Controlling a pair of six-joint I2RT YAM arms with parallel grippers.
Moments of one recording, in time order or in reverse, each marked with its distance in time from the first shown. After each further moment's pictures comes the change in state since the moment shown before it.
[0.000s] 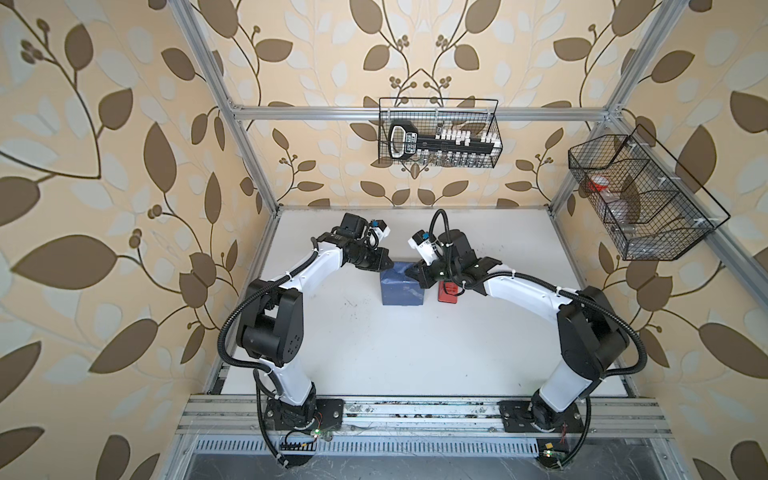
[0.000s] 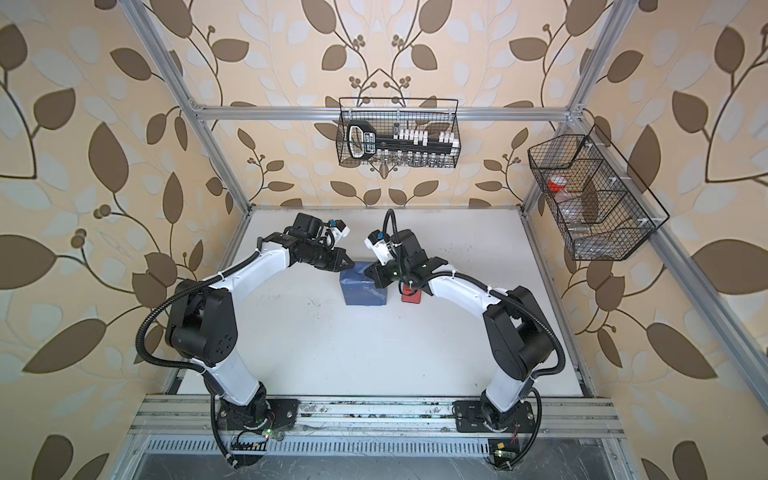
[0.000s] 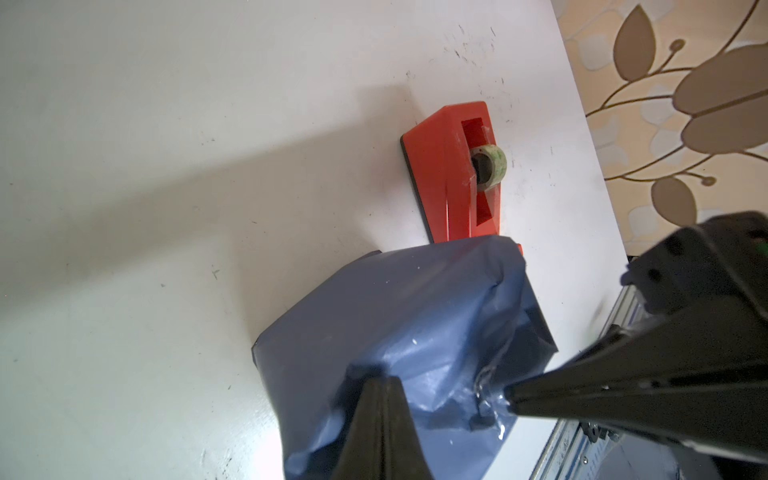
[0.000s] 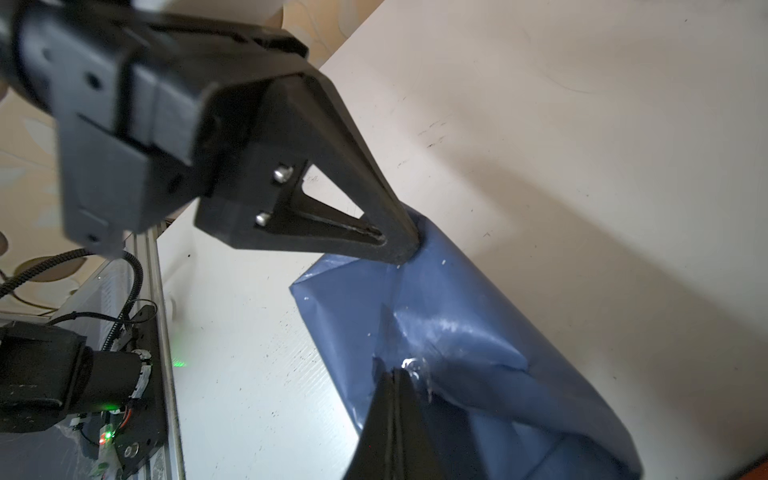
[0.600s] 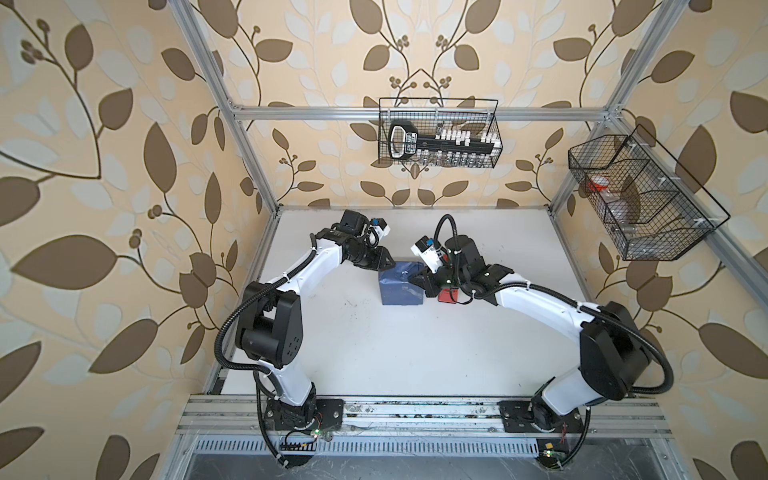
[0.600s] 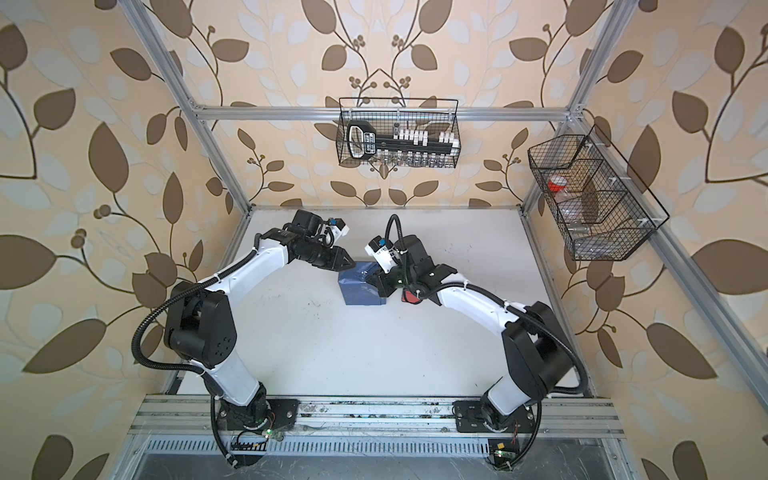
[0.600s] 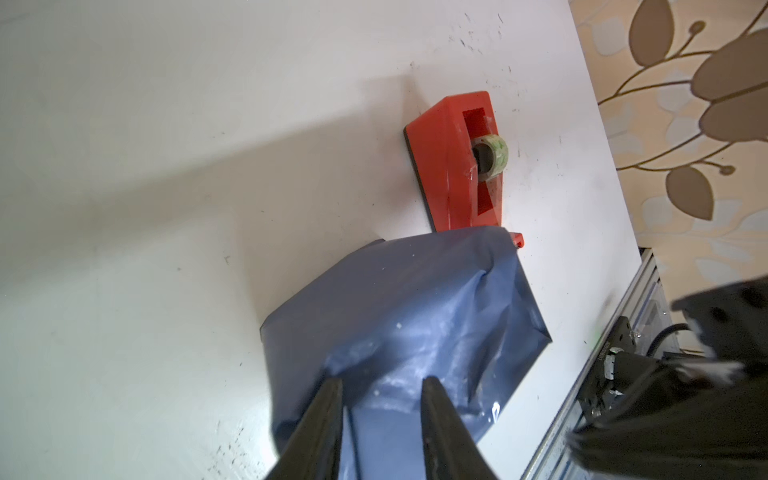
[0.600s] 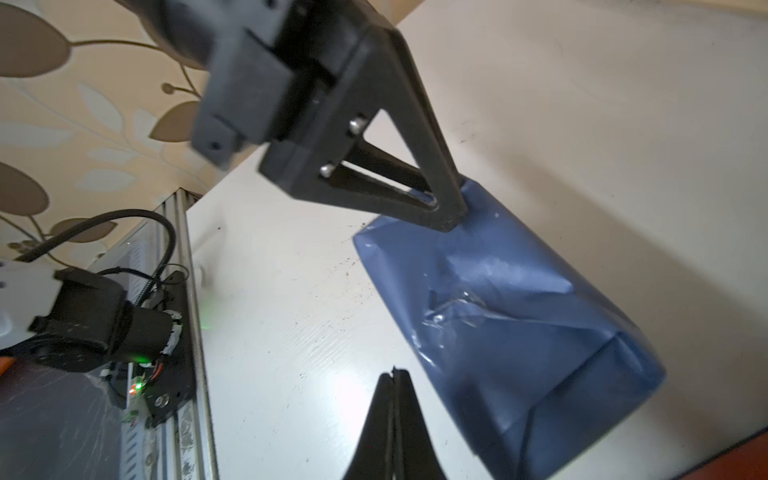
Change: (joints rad) left arm 0.037 -0.023 0.071 -0.131 -0.030 0.027; right arm 0.031 -0.159 -0.086 -0.045 -0.031 -0.076
